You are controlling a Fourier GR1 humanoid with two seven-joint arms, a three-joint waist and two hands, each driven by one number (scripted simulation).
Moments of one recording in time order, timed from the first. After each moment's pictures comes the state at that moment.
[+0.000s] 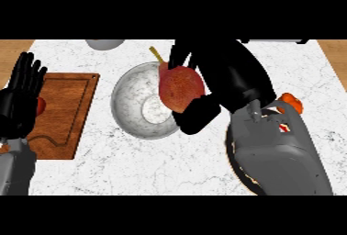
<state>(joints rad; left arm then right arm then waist) -0.26 0.27 0.24 -1.49 0.10 0.00 -0.02 -0.89 -0.06 0.26 -1.71 0.51 0.41 0.92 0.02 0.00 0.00</state>
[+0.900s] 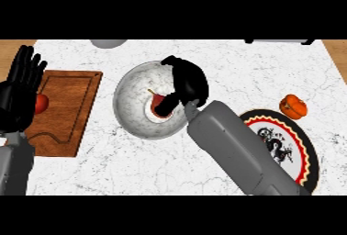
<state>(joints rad) -0.30 0.29 0.24 -1.47 0.11 -0.02 -0.01 -0.88 0.00 0.45 -1.08 0.51 -0.18 0.75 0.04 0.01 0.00</state>
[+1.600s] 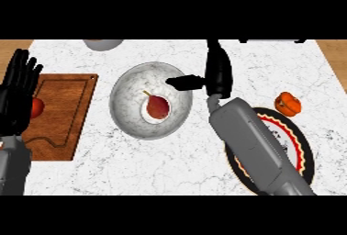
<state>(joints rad) -0.28 0.29 0.26 -1.48 0.11 -0.01 0.01 -0.81 -0.05 0.31 -1.07 0.40 -0.61 0.46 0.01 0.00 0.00</state>
